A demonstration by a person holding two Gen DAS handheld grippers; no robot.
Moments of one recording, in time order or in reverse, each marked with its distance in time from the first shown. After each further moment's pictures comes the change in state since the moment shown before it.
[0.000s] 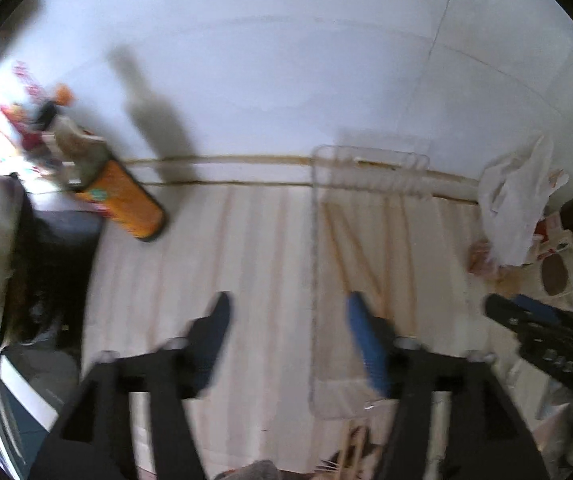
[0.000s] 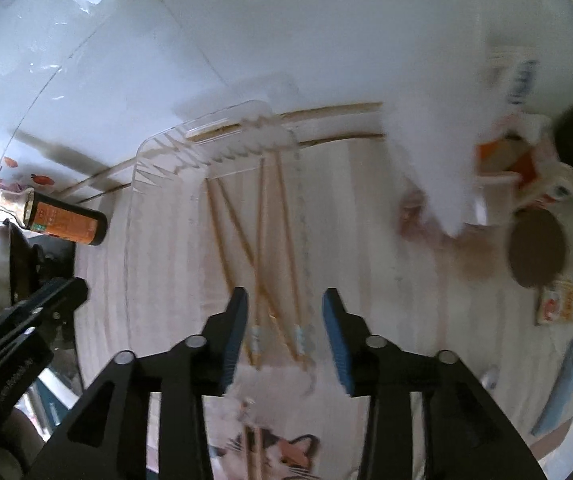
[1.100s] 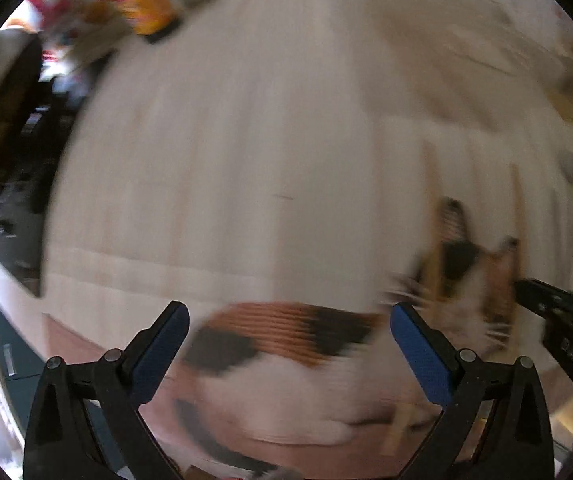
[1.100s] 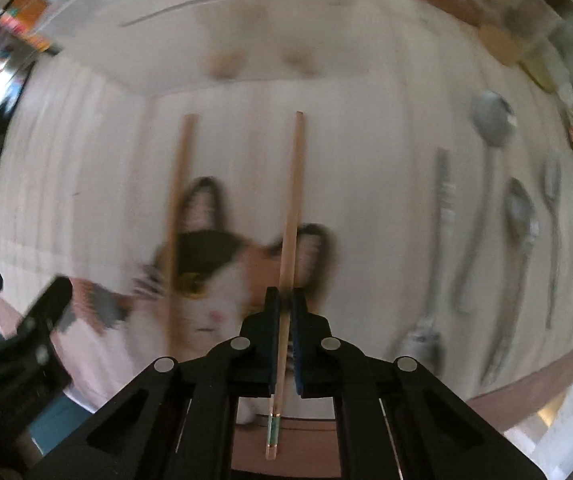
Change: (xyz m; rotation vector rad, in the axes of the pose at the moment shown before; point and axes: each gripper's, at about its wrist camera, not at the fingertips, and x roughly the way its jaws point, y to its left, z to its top) left arm 0.078 -0.004 -0.213 0.036 0.265 0.042; right arm 0.097 0.003 -0.200 -0.081 0.204 -0.165
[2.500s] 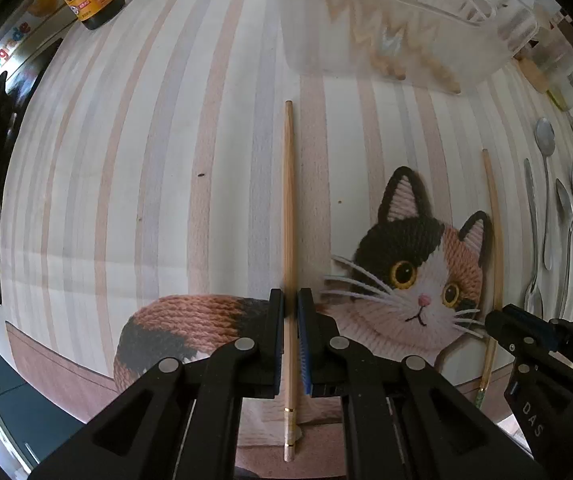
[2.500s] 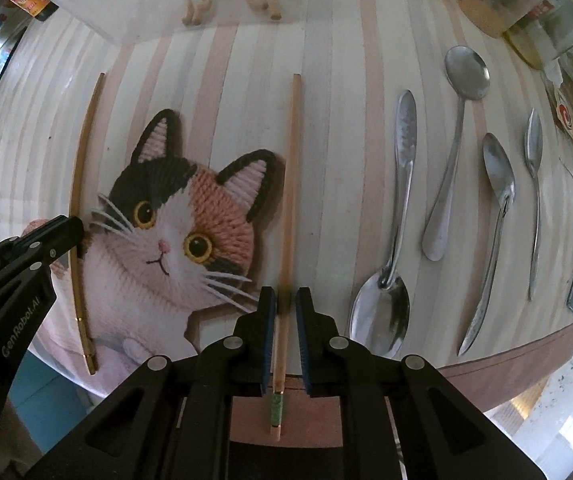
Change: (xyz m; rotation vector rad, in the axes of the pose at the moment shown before) left arm 0.015 -0.005 0.005 0.035 0.063 -0.085; right arm 0.008 -0.012 -0.054 -0.055 0.079 -0.064
